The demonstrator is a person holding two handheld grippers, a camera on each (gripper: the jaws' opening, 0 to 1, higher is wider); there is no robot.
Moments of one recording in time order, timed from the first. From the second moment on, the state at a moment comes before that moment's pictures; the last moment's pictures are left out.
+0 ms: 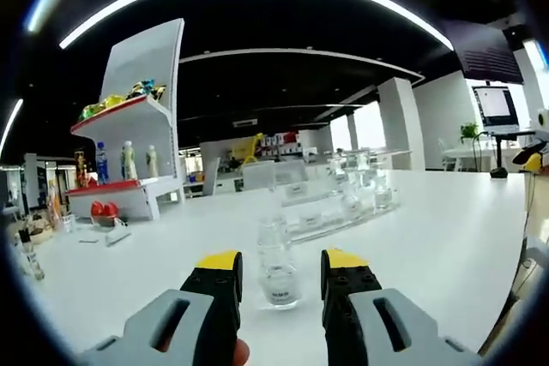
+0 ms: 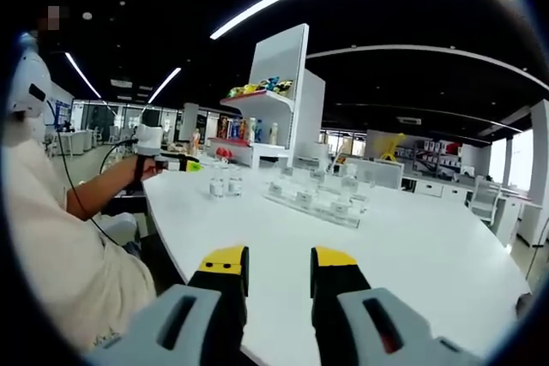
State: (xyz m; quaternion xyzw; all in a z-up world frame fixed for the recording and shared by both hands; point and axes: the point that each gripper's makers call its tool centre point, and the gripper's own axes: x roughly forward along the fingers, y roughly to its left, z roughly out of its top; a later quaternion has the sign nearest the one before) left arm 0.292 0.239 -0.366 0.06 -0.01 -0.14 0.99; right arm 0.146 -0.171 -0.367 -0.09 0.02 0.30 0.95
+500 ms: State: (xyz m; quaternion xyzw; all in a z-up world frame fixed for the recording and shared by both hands) left arm 0.329 0.231 -0.382 0.07 0.01 -0.13 0.99; right arm 0.145 -0.164 -0.366 -0.09 0.03 0.30 0.95
